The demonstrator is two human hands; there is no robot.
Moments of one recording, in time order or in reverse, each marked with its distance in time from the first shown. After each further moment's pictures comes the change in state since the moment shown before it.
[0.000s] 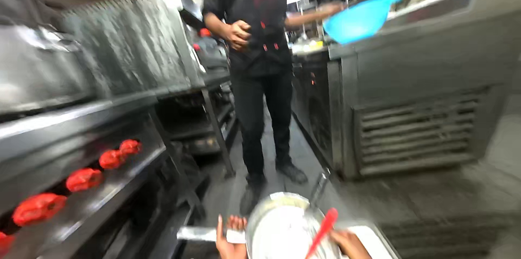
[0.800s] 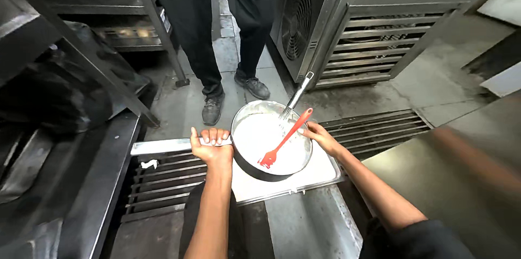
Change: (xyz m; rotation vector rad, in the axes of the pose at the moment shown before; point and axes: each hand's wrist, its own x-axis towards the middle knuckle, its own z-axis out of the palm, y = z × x) left_hand -0.009 -0.022 0.000 -0.238 -0.030 -0.026; right_hand 0.001 -0.024 -0.029 -0.322 -0.233 -0.096
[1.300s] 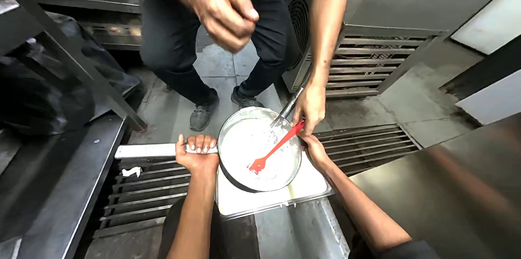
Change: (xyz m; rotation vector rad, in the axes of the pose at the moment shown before) left_hand 0.025 0.010 -0.016 -0.045 -0.073 -0.039; right_hand 0.016 0.000 0.023 0.366 0.271 0.007
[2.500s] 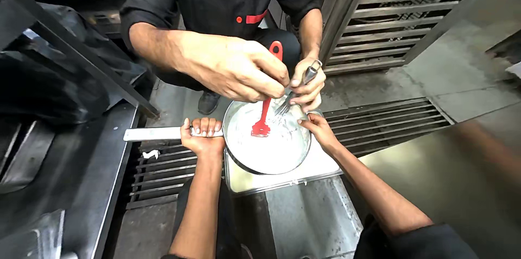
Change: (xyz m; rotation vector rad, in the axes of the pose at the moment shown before) left_hand -0.007 -0.005 0.004 0.083 -0.022 0.012; right_hand 0.002 0.020 -0.011 -0.243 -0.052 -0.044
